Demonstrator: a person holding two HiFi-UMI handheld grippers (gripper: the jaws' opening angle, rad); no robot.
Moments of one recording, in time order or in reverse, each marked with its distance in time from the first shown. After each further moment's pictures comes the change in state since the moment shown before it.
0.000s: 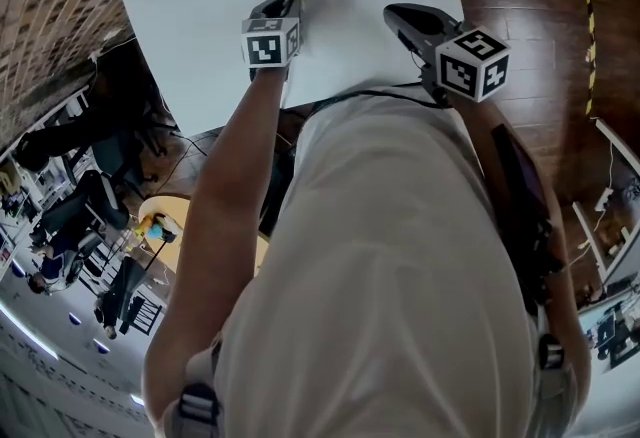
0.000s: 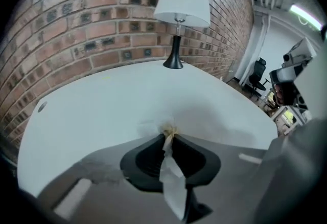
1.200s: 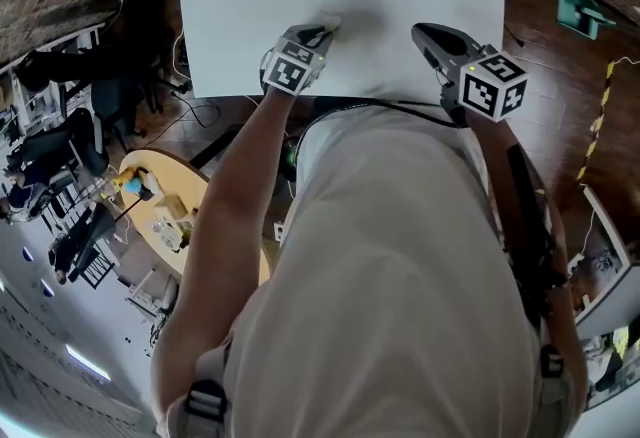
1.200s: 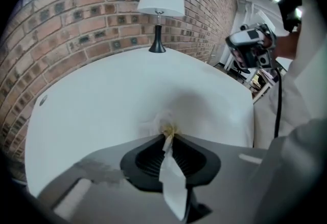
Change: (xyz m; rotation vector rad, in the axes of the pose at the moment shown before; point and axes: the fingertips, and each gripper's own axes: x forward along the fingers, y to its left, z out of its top) left arm -0.043 -0.007 -0.094 0.144 0.131 -0.114; right arm 0.036 0.023 -0.003 -0.036 0.109 0.140
